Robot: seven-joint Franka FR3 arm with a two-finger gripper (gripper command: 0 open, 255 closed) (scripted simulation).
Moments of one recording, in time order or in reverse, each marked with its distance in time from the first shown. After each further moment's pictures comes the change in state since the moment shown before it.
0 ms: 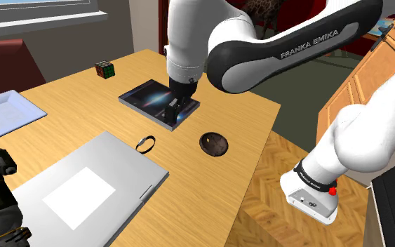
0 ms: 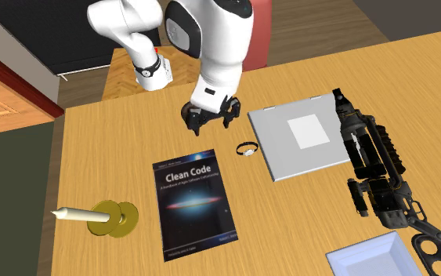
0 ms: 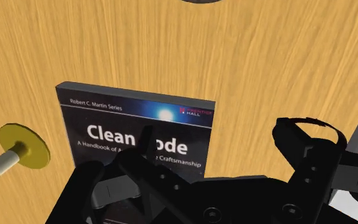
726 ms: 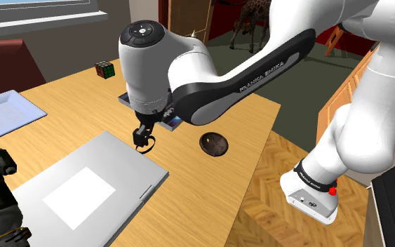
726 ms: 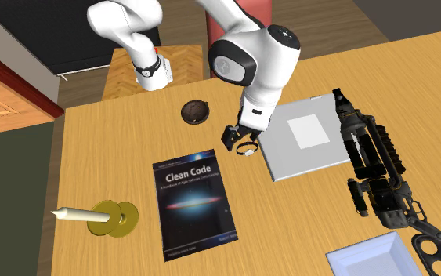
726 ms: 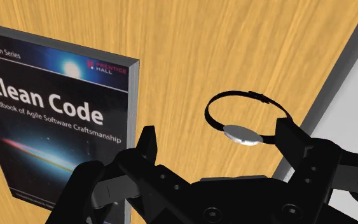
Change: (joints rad) arm 0.099 0.322 0.047 0.221 -0.266 0.013 0.186
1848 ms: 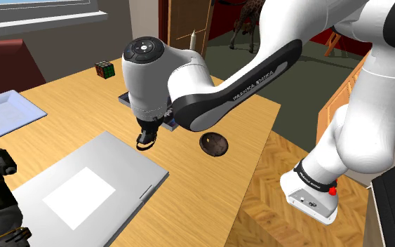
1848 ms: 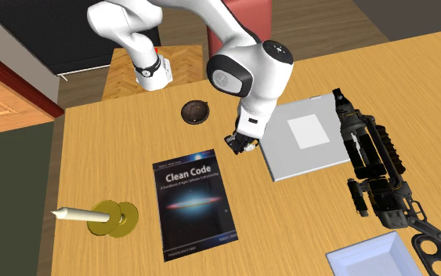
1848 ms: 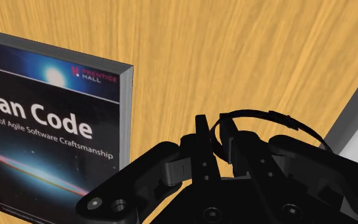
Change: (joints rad) arm 0.001 0.043 -0.018 -0.020 -0.042 0.052 0.026
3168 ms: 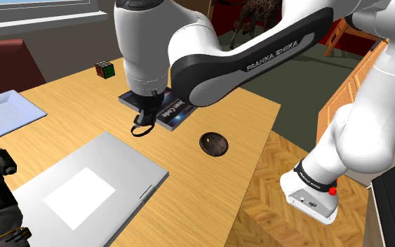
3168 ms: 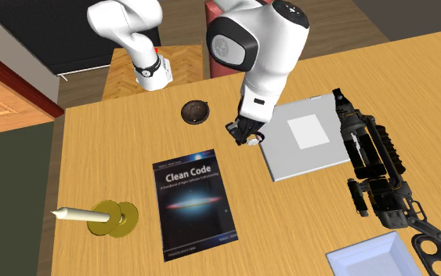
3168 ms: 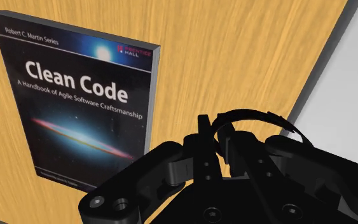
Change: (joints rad) arm -0.016 -0.097 0.029 0.073 0.095 -0.138 -0.092
